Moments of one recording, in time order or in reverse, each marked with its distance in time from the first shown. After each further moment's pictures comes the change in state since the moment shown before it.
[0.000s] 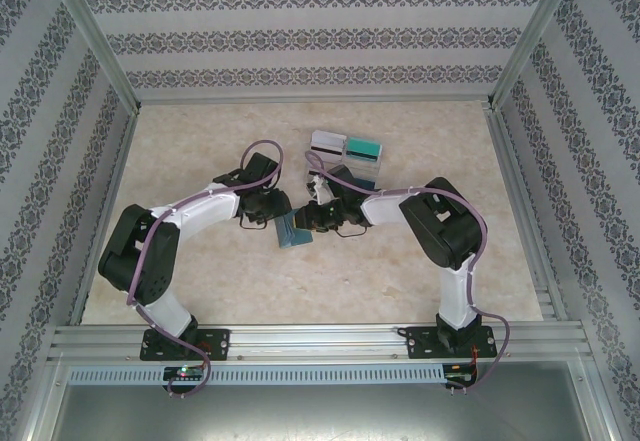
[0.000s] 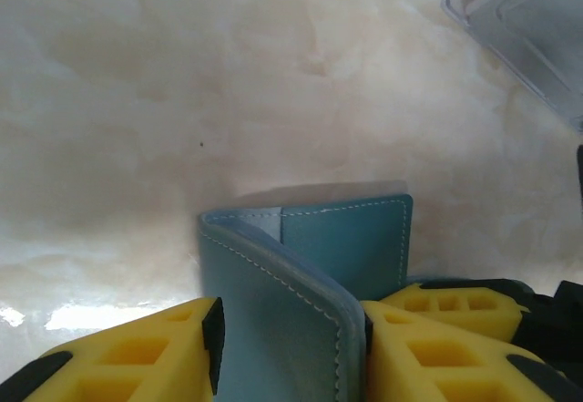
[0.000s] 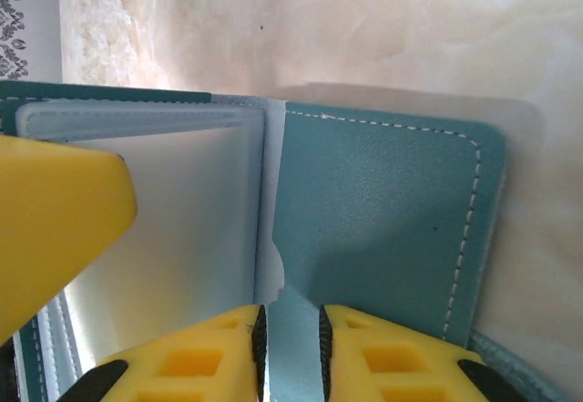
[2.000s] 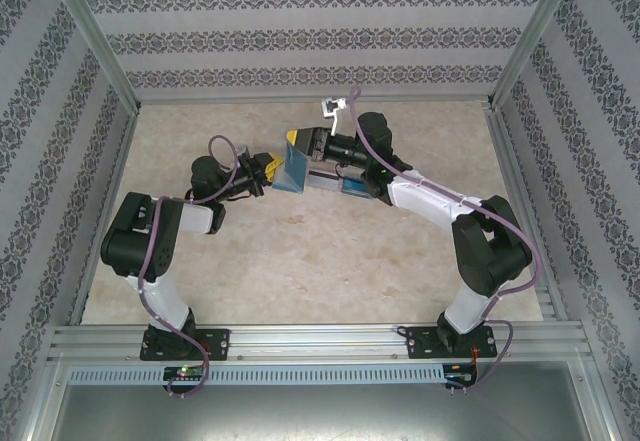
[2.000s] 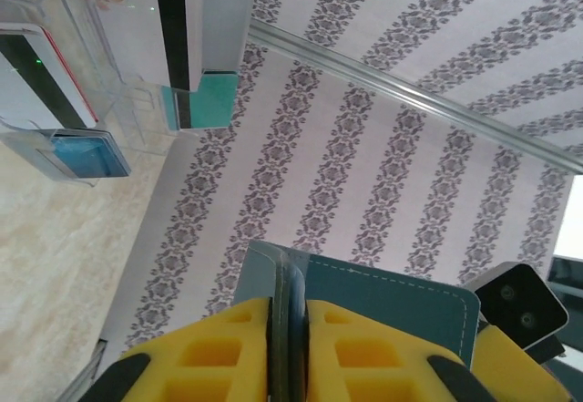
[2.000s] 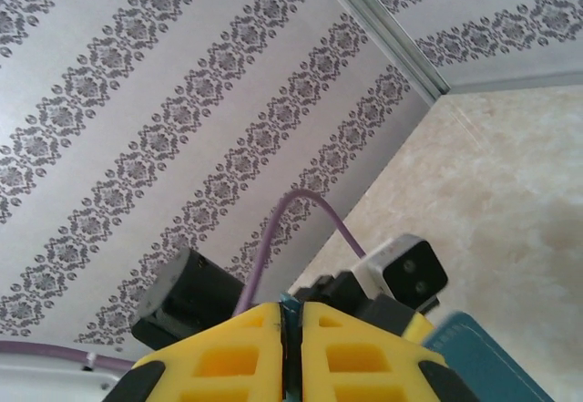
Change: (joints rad) left arm 0.300 0.104 -0.328 1.532 0.724 -1.083; right arm -0.081 -0.289 0.121 0.423 0.056 0.100
